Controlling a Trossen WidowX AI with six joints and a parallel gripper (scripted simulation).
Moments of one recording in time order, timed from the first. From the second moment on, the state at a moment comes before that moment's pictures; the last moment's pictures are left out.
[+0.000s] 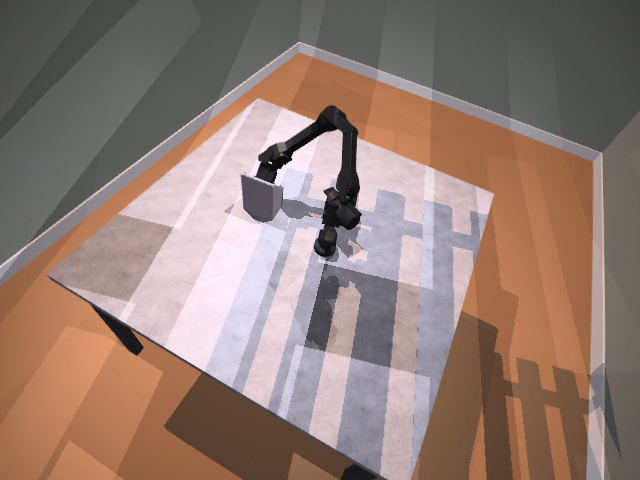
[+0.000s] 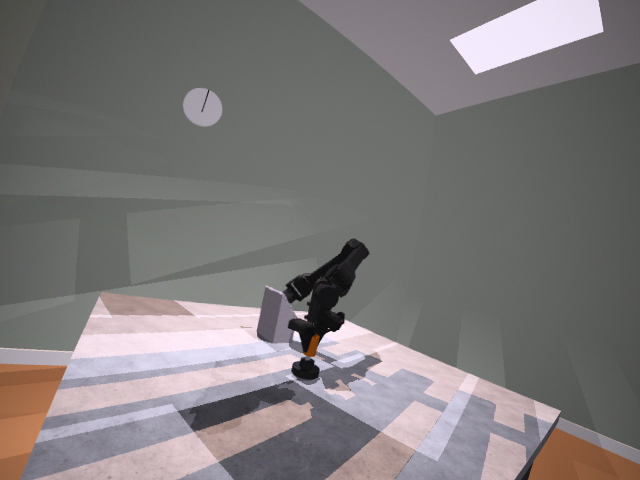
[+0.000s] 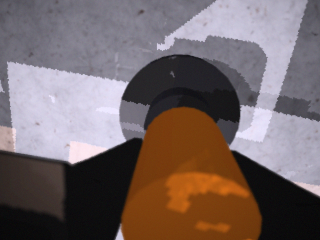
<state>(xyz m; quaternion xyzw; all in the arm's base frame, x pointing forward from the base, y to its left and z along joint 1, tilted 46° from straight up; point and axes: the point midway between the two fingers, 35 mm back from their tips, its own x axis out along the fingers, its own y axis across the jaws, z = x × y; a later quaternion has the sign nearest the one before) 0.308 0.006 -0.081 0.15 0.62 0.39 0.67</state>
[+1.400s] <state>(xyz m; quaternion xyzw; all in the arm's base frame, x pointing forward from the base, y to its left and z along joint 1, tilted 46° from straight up) 0.302 0.008 -0.078 0.23 0.66 0.32 0.64</state>
